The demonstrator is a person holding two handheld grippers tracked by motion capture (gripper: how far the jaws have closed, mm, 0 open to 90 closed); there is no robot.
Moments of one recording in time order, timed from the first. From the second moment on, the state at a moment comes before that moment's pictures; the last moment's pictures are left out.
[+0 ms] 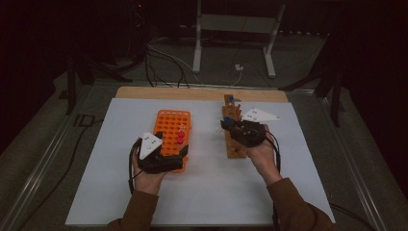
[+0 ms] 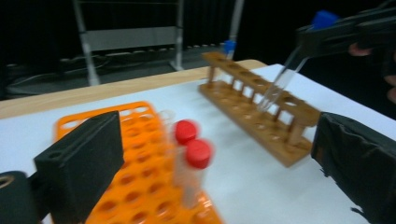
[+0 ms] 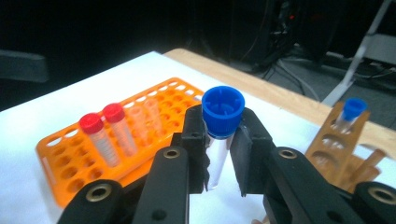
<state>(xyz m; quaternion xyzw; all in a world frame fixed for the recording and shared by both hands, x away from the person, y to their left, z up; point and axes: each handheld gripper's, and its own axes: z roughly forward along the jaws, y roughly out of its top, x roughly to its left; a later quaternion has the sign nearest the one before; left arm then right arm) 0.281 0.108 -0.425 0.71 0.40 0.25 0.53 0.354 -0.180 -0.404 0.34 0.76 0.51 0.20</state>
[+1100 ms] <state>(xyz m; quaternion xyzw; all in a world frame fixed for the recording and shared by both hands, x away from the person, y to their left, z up) 0.302 0.029 -0.444 0.78 0.32 0.23 0.49 0.328 -0.158 -0.409 0.30 0.80 0.51 0.11</state>
